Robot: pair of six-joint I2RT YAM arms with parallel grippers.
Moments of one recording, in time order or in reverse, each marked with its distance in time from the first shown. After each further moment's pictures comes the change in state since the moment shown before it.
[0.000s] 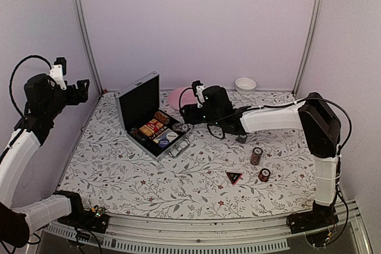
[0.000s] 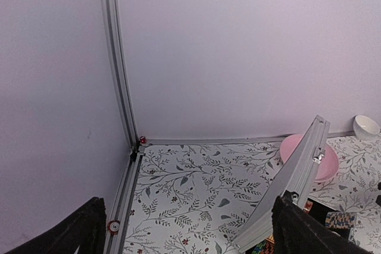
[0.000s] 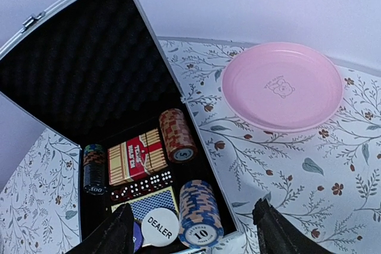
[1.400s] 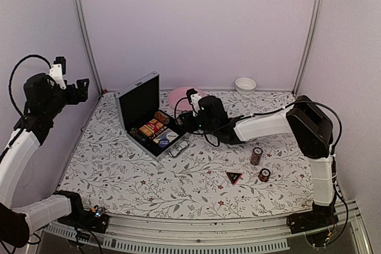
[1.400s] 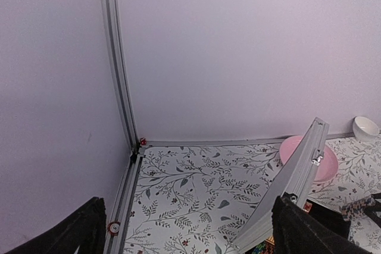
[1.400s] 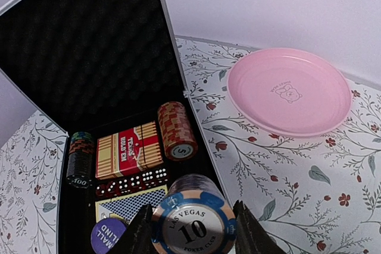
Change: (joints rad) left arm 0.000 0.000 0.008 -0.002 0.000 0.000; right arm 0.031 0.060 -0.043 0.133 0.044 -0.087
